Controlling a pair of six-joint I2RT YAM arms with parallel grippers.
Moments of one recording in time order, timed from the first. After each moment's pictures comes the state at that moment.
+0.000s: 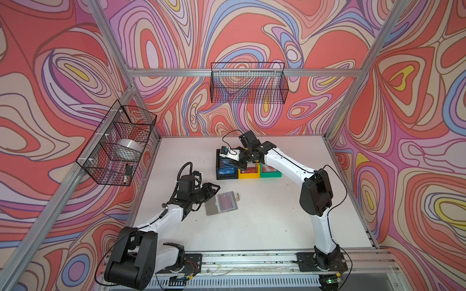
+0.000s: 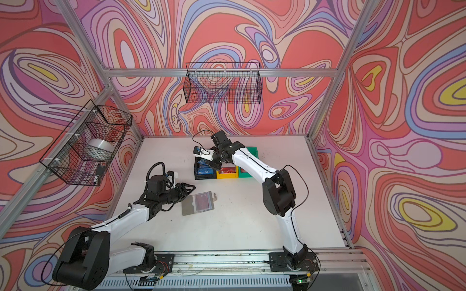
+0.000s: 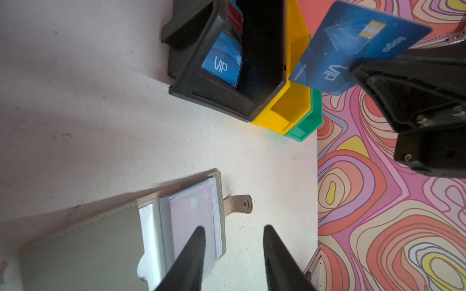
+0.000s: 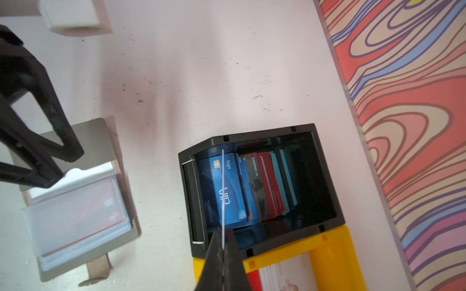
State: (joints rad) left arm -0.20 1.23 0.47 0.12 0.54 -0.84; right arm 0.63 2.15 1.97 -0.69 -0.33 -0.77
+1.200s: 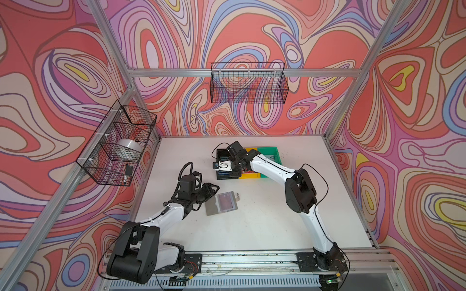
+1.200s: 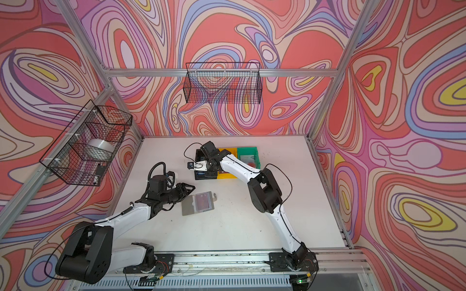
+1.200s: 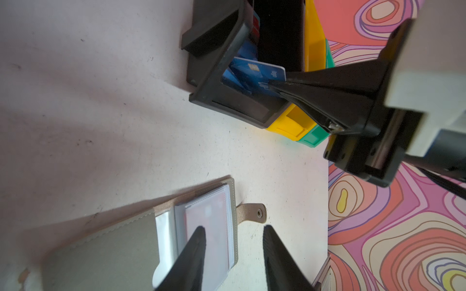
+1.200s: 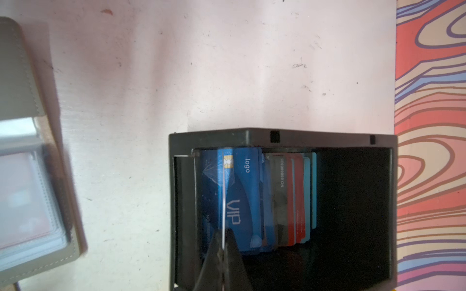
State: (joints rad) left arm -0.20 1.27 0.47 0.14 0.50 -0.83; right arm 0.70 2.32 2.03 -0.68 -0.14 -0.94
